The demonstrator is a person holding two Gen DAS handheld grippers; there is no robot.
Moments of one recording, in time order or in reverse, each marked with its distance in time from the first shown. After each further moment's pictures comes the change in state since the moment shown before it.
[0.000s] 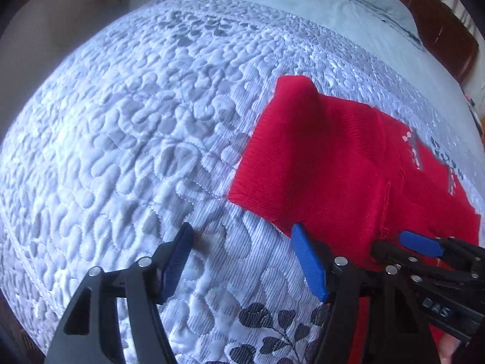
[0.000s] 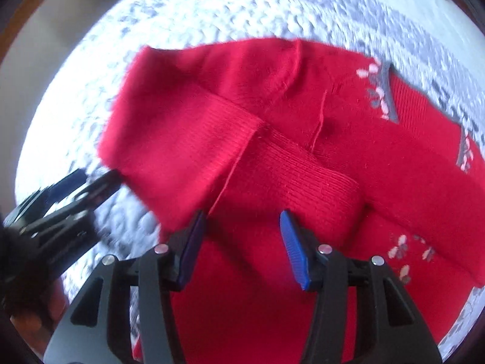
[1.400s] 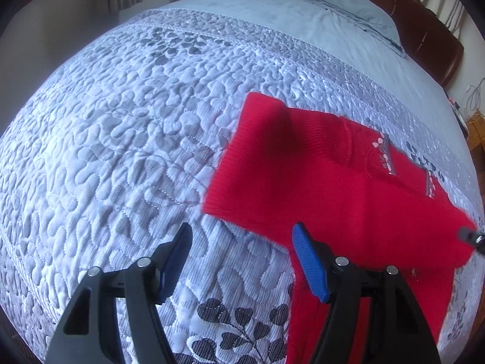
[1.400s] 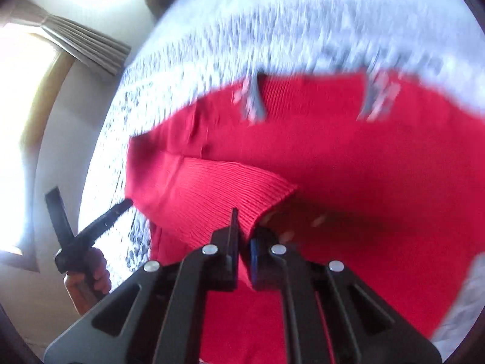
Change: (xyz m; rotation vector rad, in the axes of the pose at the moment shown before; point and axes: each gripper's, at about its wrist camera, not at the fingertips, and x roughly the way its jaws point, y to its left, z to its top) left arm -0.020 -0.026 -0.005 0.035 -0.073 -0.060; right arm -0.123 -0.180 -0.056 0.245 -0.202 0.252
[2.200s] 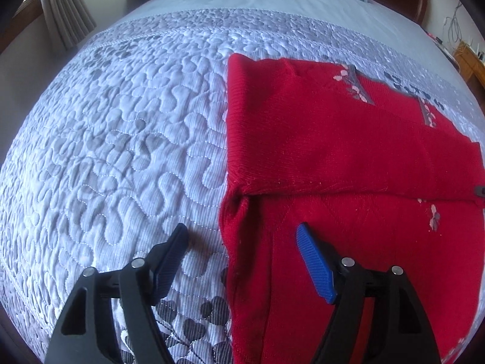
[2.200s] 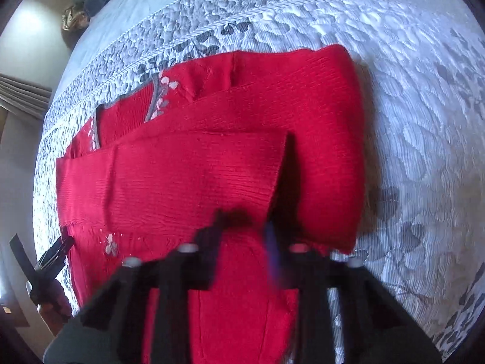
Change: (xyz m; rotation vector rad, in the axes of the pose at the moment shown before) left arm 0.036 -0.075 -0.035 0.256 0.044 0.072; right arm -0.022 -0.169 -0.037 0.269 0.010 -0.214
